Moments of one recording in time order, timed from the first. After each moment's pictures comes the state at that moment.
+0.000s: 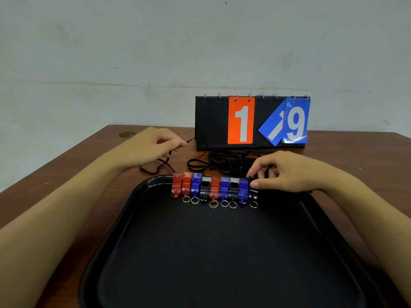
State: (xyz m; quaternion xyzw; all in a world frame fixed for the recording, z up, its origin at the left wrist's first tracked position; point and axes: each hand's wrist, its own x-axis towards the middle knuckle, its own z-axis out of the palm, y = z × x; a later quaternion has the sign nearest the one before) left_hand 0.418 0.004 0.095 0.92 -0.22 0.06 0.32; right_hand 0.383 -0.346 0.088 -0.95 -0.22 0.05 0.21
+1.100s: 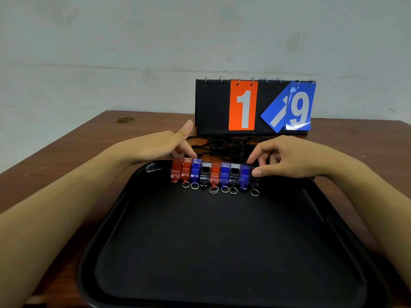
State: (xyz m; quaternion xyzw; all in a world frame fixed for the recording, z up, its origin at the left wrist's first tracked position) left_hand 0.415 -0.023 0.083 0.93 -0.19 -0.10 0.29; right_hand 0.383 -0.345 0.088 -0.95 -0.22 0.06 0.23
